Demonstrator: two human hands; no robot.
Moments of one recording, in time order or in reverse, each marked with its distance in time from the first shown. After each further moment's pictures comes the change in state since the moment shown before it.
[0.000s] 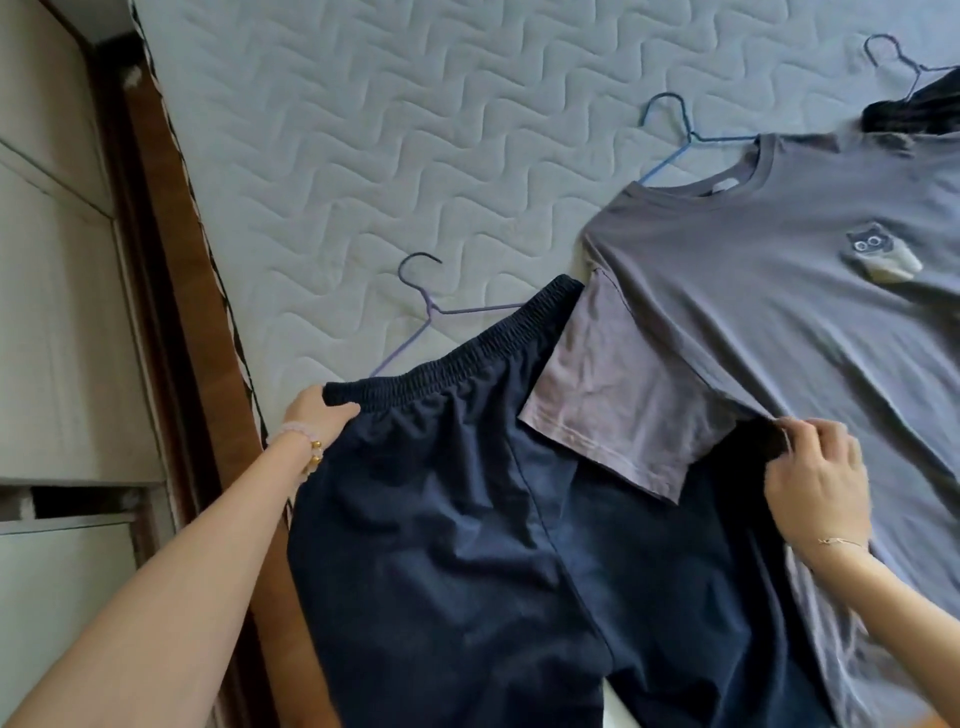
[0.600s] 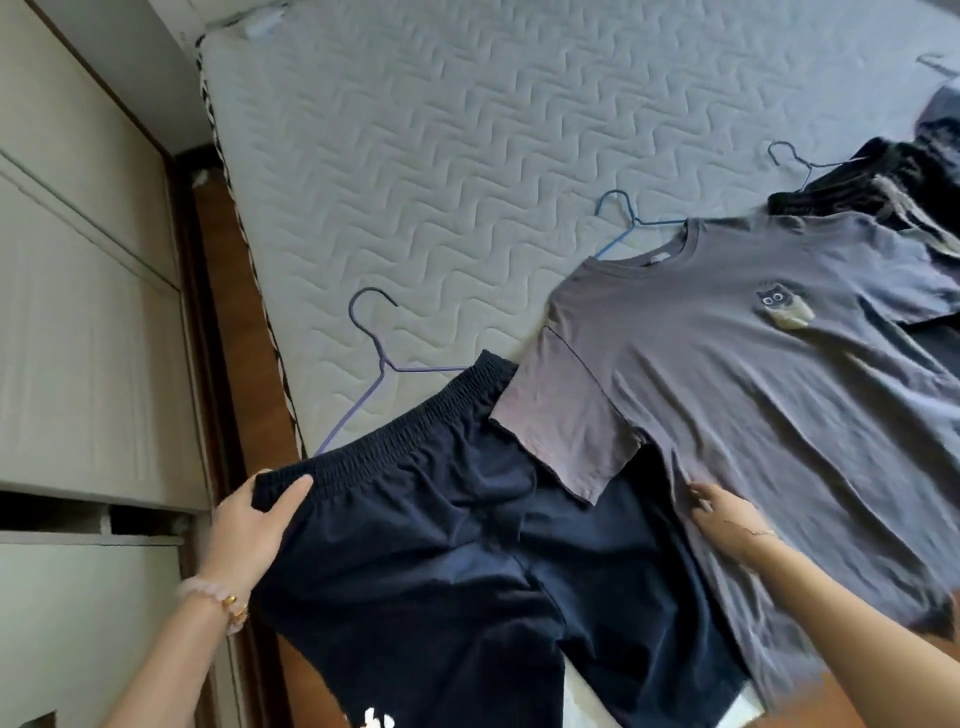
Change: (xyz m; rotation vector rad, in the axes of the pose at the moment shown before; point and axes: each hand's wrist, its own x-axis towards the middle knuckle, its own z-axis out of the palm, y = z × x) left_hand -0.212 -0.009 -0.076 -0.290 0.260 0.145; right_hand -0.019 0.004 -0.057 0.128 -0.776 0.153
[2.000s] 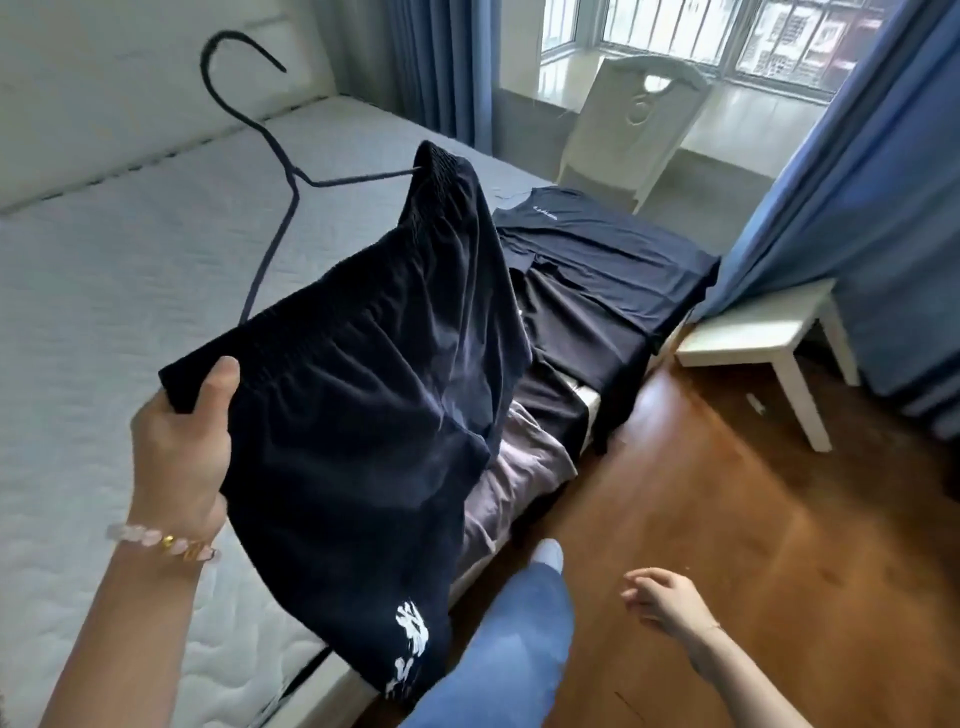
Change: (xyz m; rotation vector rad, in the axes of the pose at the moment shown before) left_hand -0.412 0.374 0.229 -0.563 -0.025 0.400; right_hand -0.238 0.469 -0.159 1.101 0.157 0.281
